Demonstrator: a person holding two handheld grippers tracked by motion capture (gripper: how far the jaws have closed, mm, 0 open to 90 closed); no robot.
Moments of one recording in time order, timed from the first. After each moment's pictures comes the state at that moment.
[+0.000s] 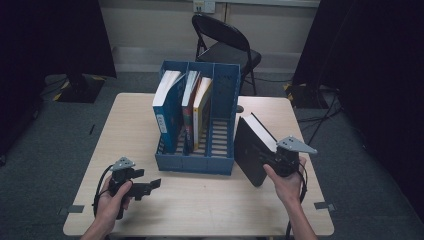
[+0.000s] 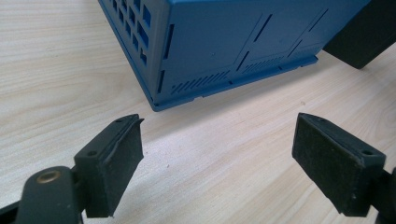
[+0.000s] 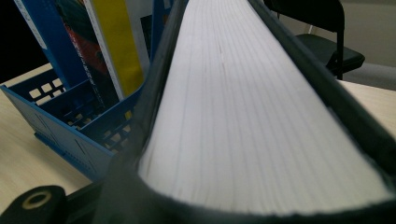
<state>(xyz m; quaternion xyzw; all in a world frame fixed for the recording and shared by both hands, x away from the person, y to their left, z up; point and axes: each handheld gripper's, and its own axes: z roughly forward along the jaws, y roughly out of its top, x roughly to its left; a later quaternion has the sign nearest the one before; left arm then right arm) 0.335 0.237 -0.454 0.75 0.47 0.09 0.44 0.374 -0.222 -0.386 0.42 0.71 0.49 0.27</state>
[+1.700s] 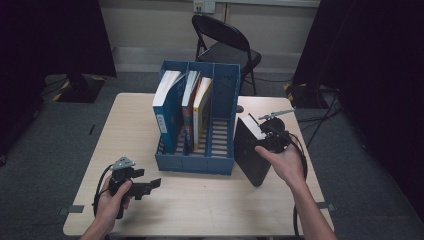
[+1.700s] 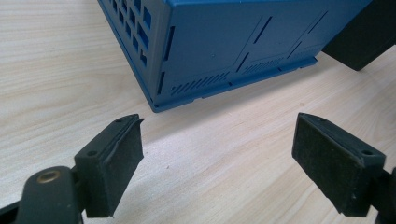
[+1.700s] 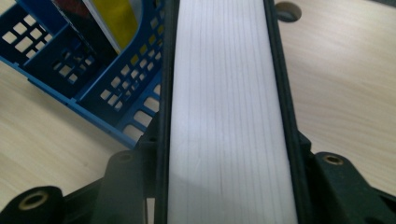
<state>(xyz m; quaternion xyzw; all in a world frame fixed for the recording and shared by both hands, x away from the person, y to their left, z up) 0.337 0.236 -0.454 0.75 0.48 0.09 0.45 0.419 -0.188 -0.327 0.49 0.81 0.29 0.16</state>
